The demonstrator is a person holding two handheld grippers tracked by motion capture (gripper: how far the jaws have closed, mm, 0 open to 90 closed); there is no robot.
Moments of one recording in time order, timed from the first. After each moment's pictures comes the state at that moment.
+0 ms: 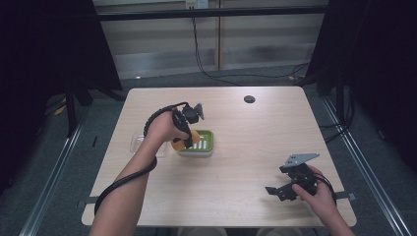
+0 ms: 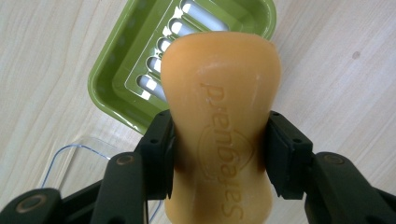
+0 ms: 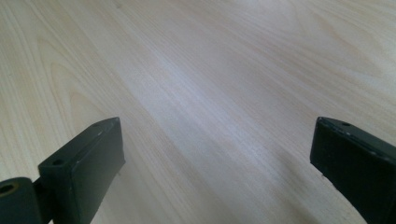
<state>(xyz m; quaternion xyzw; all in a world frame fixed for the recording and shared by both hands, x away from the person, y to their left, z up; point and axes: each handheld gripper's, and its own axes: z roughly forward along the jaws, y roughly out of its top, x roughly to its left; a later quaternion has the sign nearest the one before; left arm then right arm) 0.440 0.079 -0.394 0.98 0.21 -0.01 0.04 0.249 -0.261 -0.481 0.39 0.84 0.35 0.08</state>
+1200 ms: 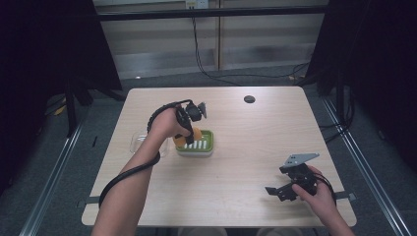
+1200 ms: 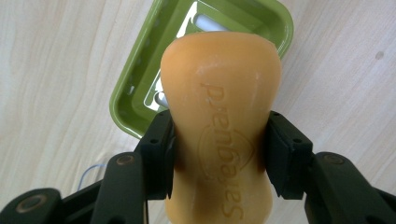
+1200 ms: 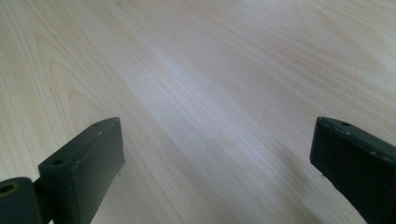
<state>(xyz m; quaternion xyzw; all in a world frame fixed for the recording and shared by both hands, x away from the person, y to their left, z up) 0.452 0.070 -0.396 0.98 0.18 0.01 0.04 0.249 -0.261 -0.483 0.39 0.85 0.35 0.08</state>
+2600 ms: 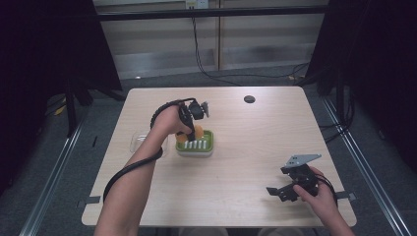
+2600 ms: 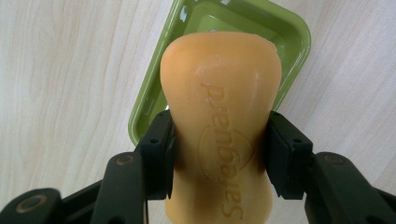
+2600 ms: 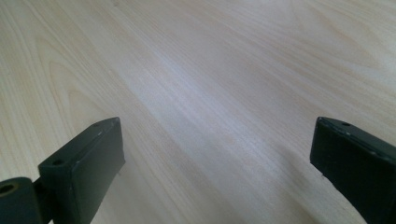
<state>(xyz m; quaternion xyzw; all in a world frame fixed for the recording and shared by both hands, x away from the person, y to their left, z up) 0.463 0.062 -0.401 0.99 0.14 0.02 0.04 0.246 -0.264 -0.483 0.40 0.84 0.36 0.08</state>
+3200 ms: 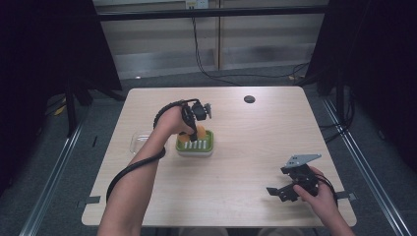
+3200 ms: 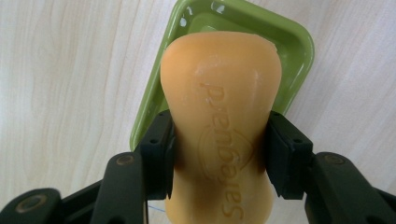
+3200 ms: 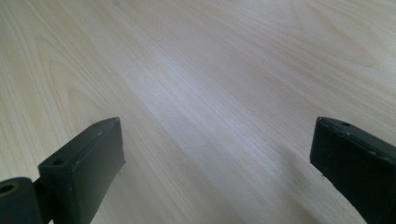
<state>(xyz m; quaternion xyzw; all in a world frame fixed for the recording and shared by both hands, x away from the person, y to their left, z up) 0.464 0.055 -0.408 0.99 0.12 0.03 0.04 0.247 -0.264 -0.483 0.40 0.84 0.36 0.08</state>
